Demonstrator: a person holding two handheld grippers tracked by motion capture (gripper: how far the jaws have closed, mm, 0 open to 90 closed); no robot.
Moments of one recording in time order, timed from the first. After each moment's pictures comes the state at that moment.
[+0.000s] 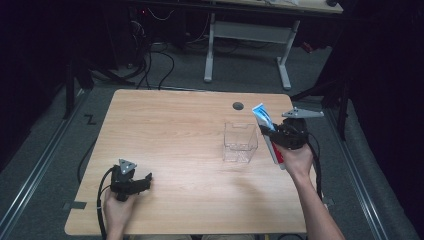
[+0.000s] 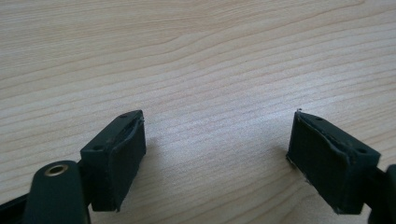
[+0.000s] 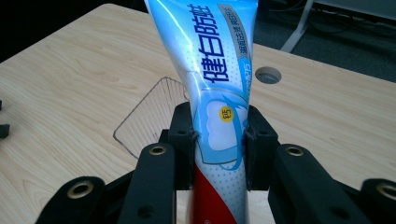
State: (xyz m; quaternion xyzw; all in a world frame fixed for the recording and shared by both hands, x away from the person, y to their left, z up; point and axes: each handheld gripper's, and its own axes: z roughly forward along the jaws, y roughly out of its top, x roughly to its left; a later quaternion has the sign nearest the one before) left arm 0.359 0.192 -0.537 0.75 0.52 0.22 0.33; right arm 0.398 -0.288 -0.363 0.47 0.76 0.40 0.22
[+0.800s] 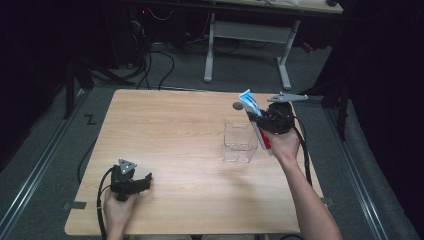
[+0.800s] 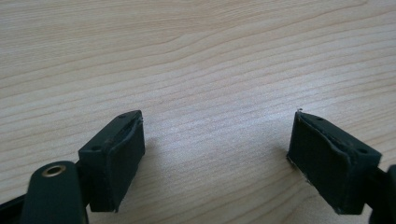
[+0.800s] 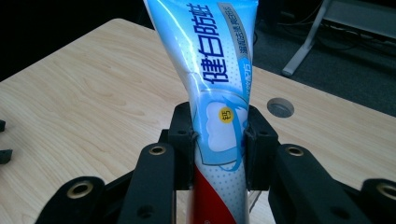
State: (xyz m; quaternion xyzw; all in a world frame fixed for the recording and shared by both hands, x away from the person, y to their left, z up) left arm 0.359 0.192 -0.537 0.75 0.52 0.22 0.33; right arm 0.433 -0.255 -0.344 0.44 0.77 0.41 0.22
